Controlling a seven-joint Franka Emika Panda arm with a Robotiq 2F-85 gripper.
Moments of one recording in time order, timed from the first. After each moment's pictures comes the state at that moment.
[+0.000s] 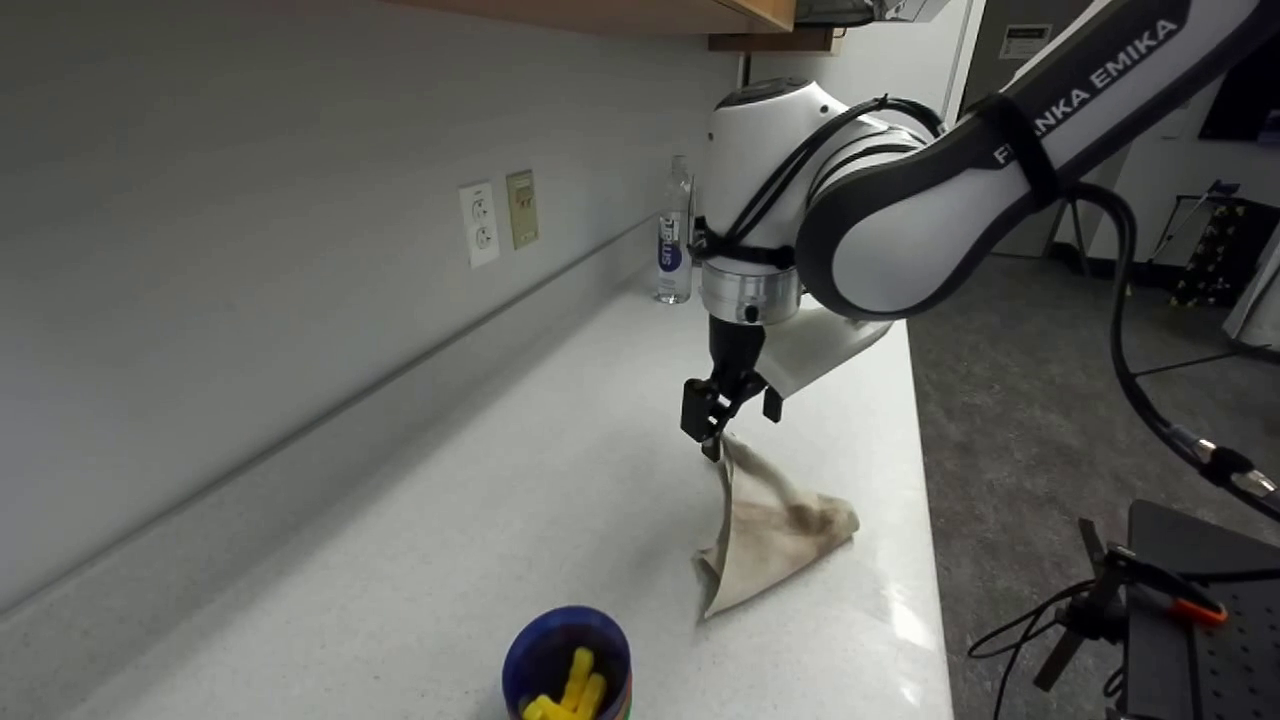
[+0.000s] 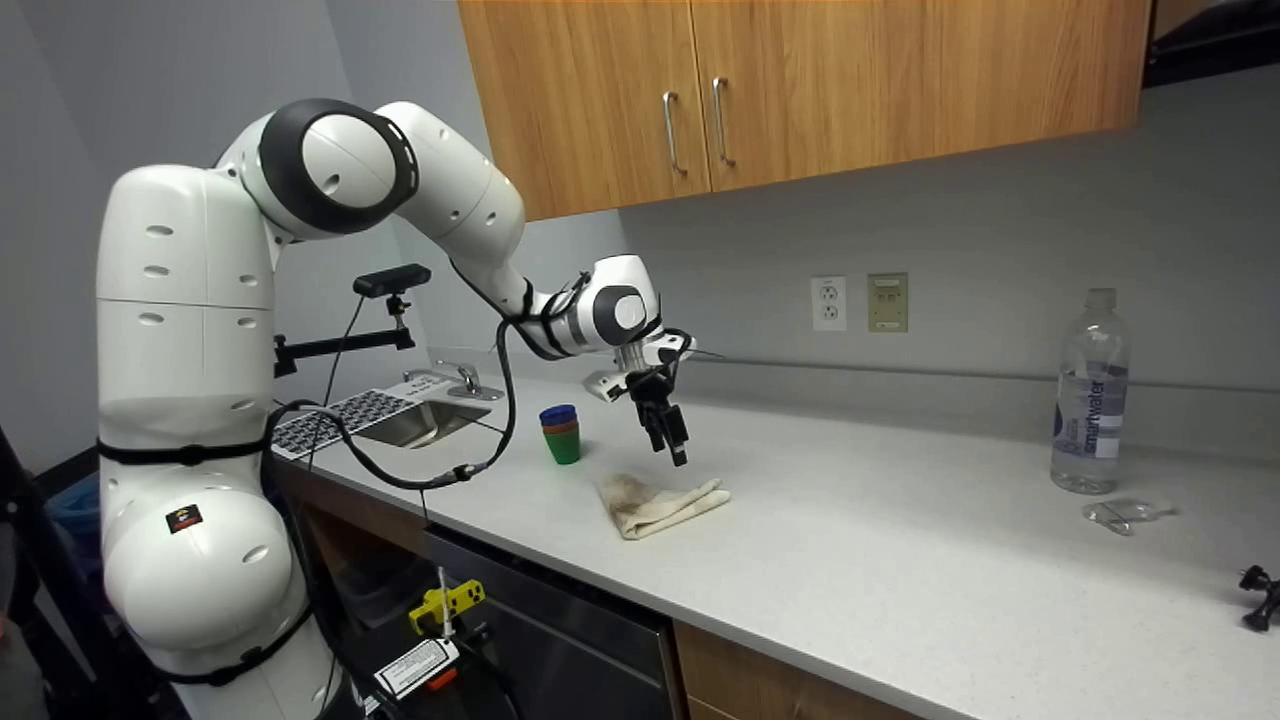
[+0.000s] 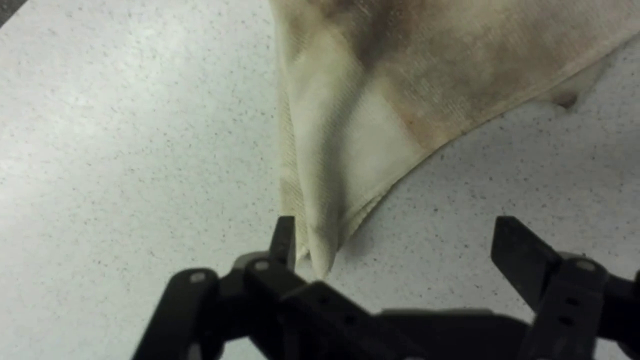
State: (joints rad) arm 0.19 0.33 0.05 -2.05 -0.24 2.37 0.65
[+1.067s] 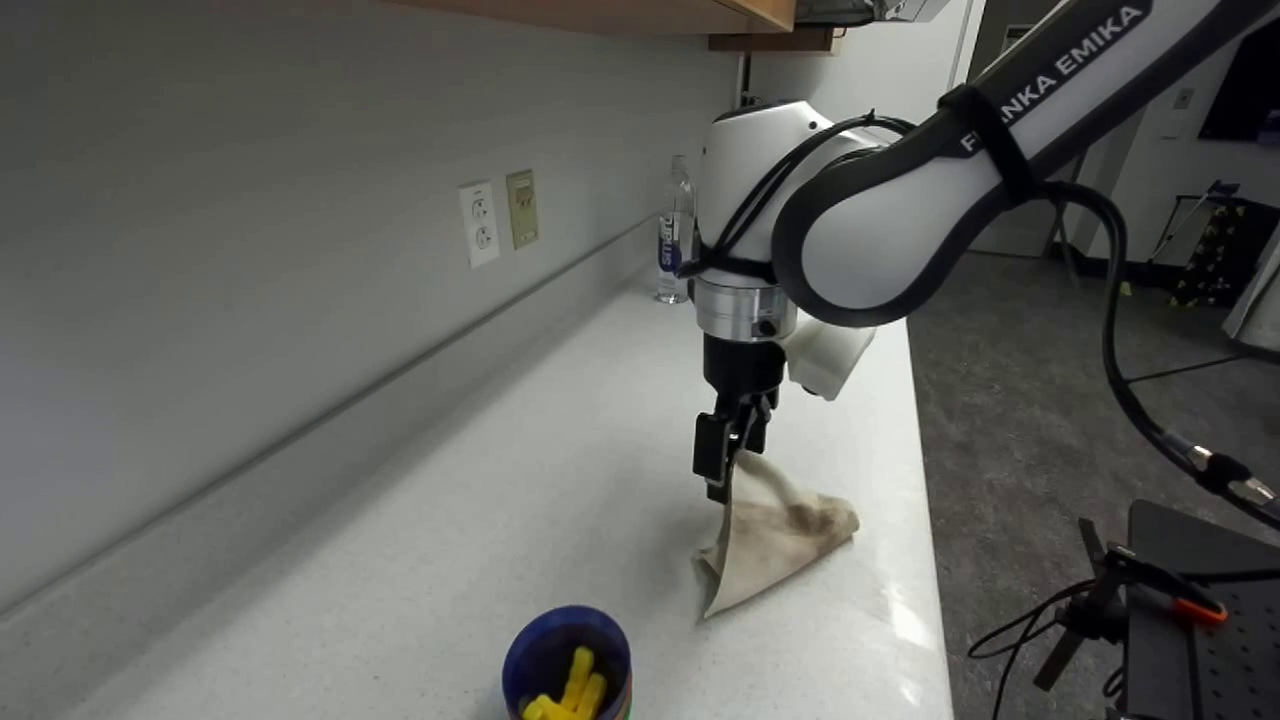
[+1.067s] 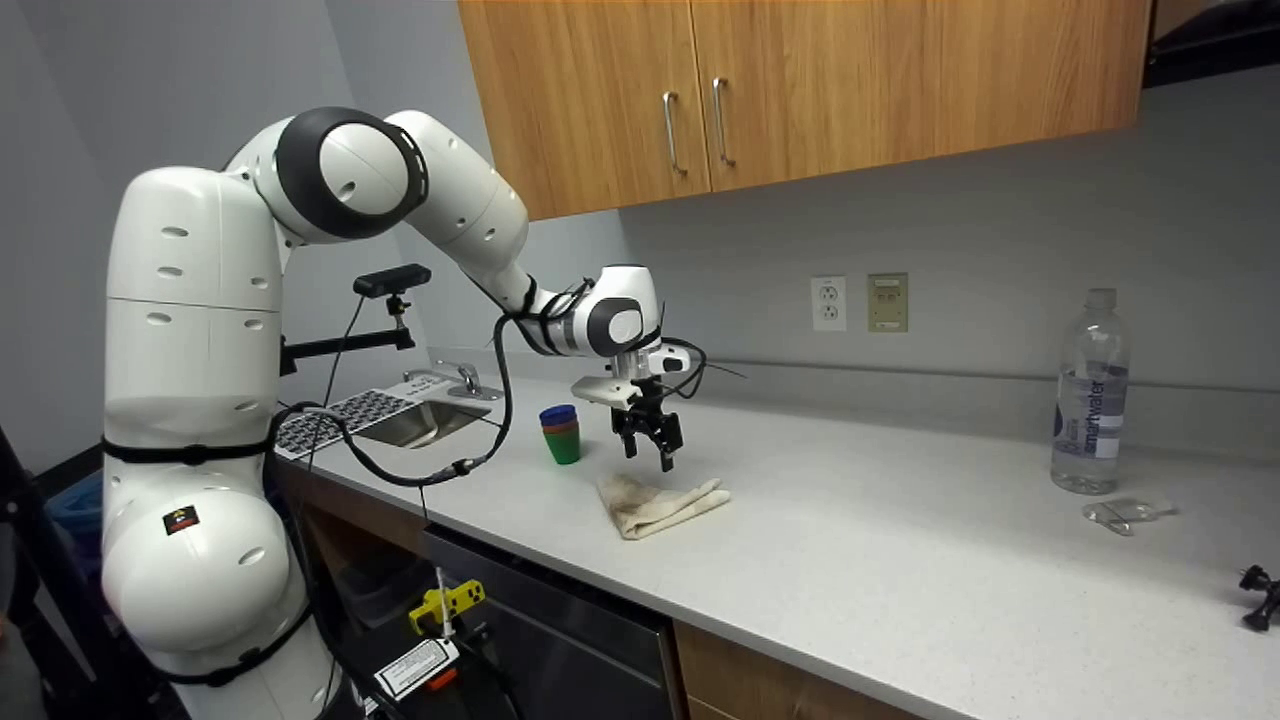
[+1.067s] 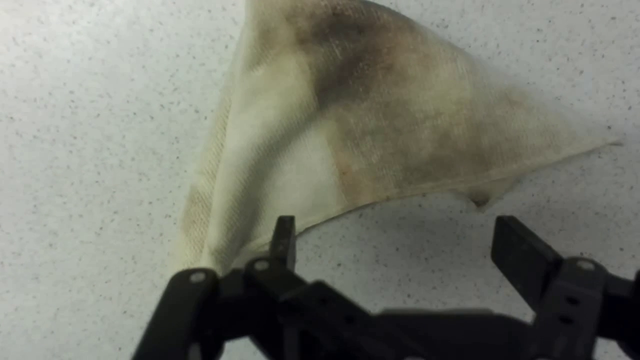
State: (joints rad) arm 0.17 0.35 0.09 -2.05 -0.05 2.36 0.16
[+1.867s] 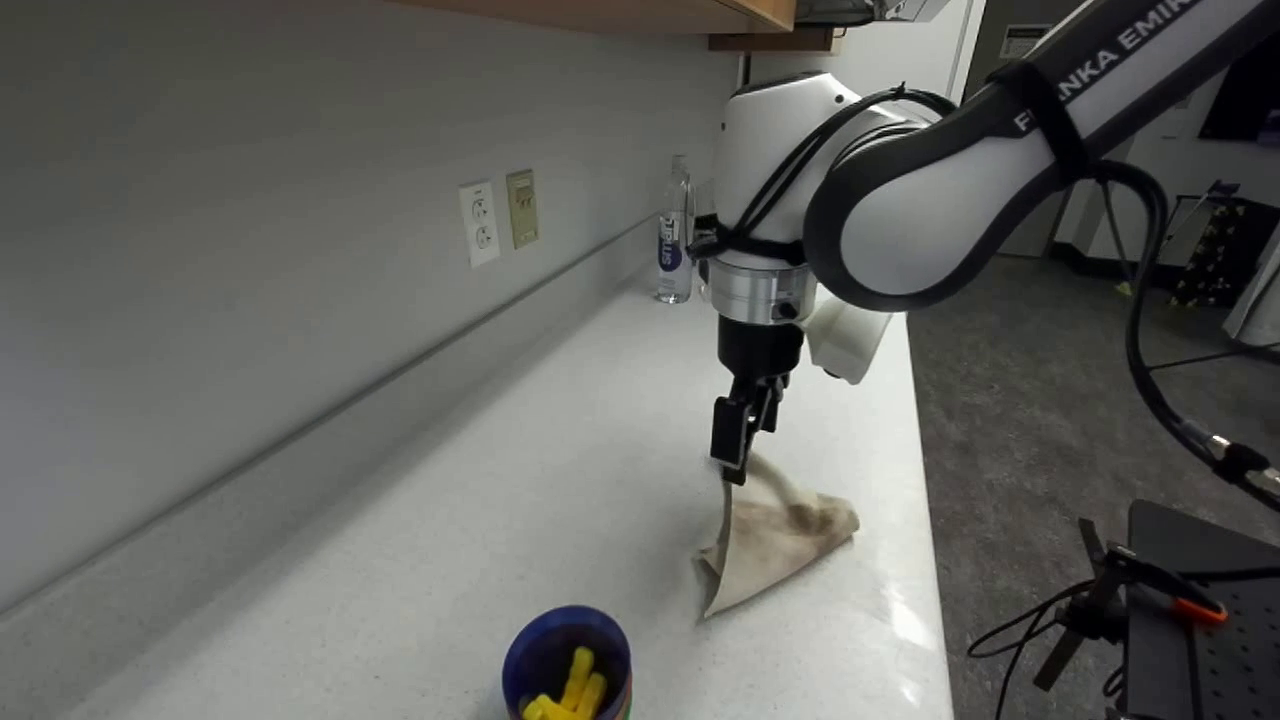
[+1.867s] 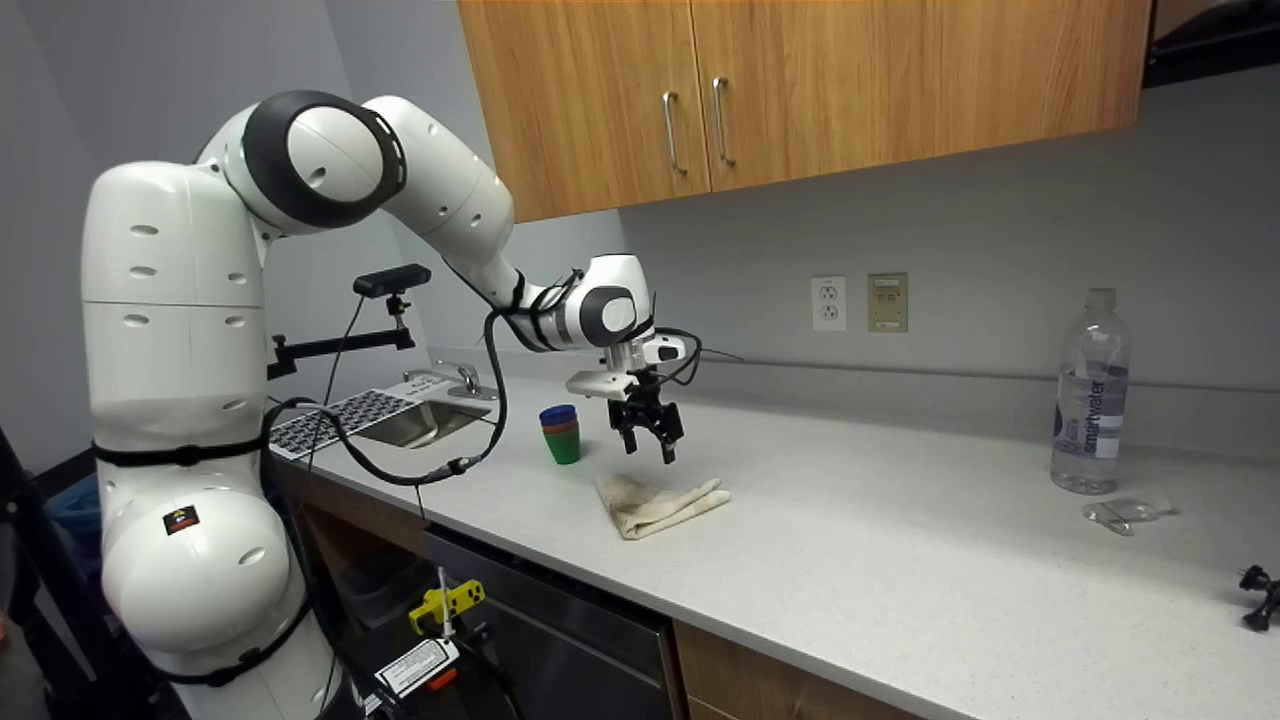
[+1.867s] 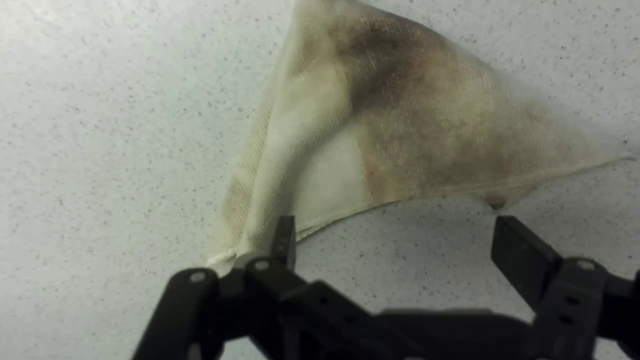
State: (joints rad) arm 0.18 0.28 0.09 -2.10 -0.12 2.36 0.17
